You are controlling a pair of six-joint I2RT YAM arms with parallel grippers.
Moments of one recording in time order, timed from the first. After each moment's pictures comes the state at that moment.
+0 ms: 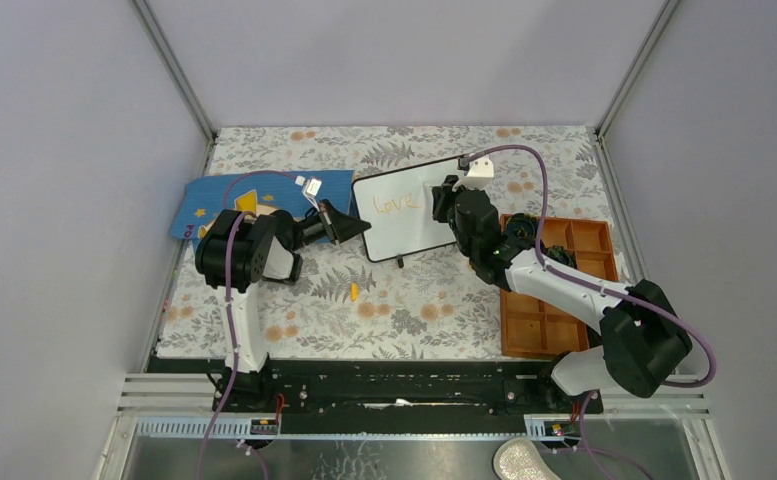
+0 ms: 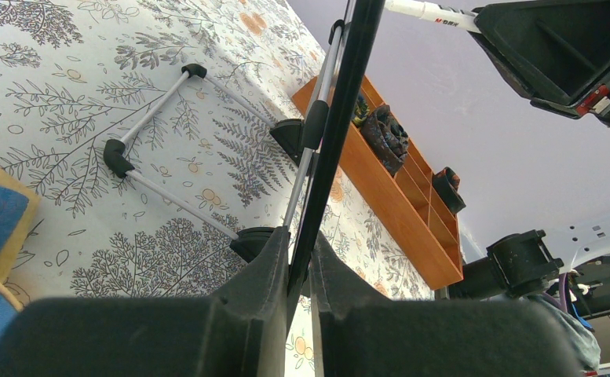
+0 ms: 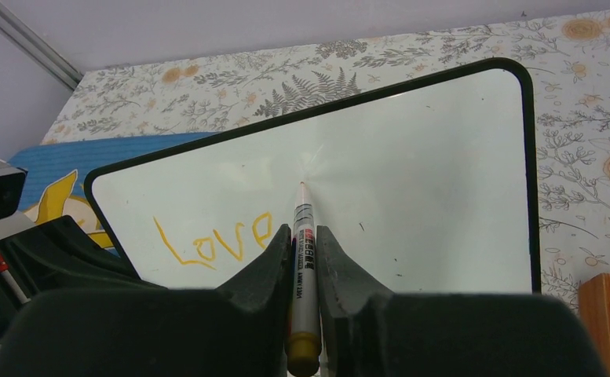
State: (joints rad) left arm -0.12 2.07 0.66 1.55 0.94 -0.91; right arm 0.69 1.41 0.86 0.36 0.45 0.36
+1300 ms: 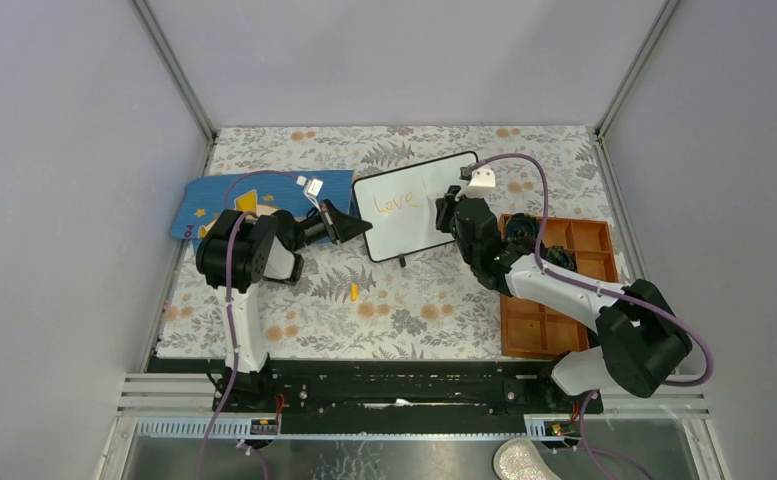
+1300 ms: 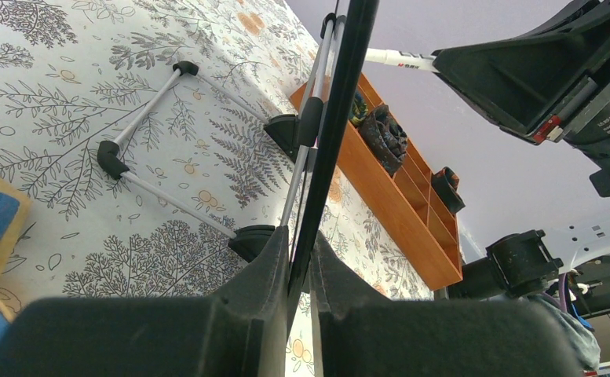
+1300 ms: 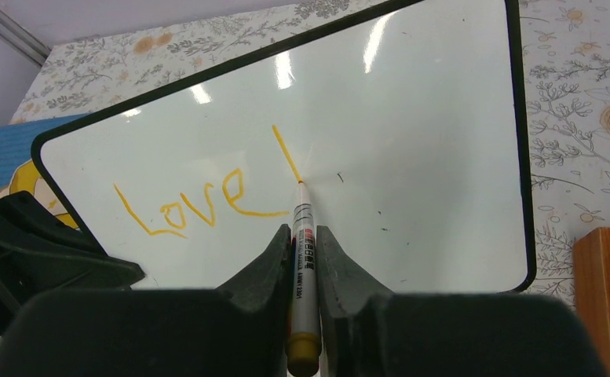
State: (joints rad) left arm -0.12 2.07 0.66 1.55 0.94 -0.91; right arm 0.68 1.41 0.79 0.36 0.46 0.40
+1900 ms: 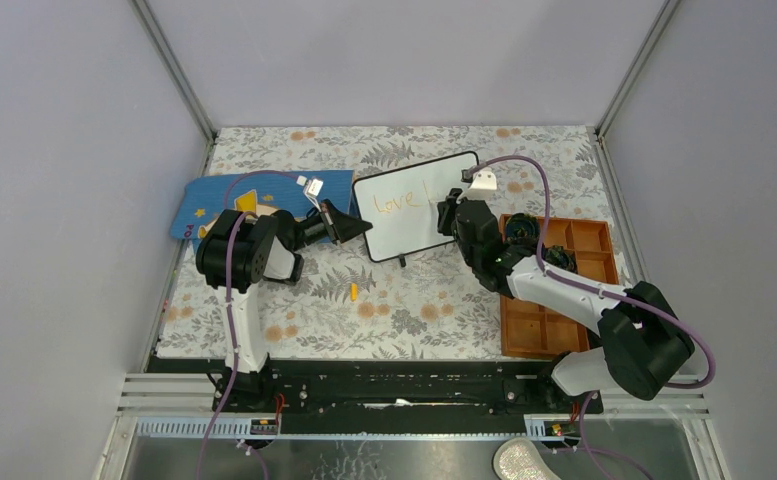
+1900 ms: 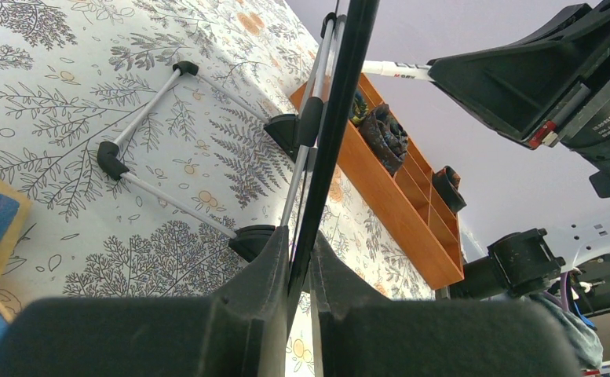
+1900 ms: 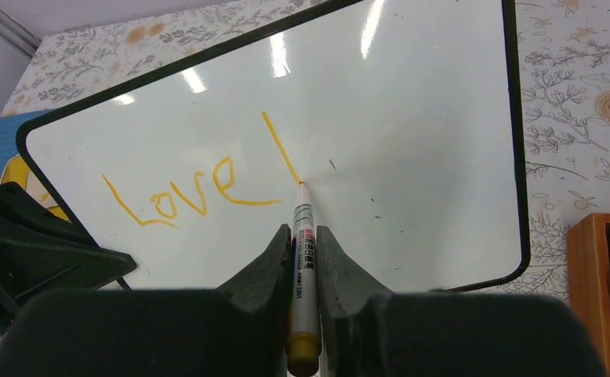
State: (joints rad) left arm -0.12 2.07 0.66 1.55 0.94 -0.90; right arm 0.68 1.39 0.77 0.33 0.46 0.42
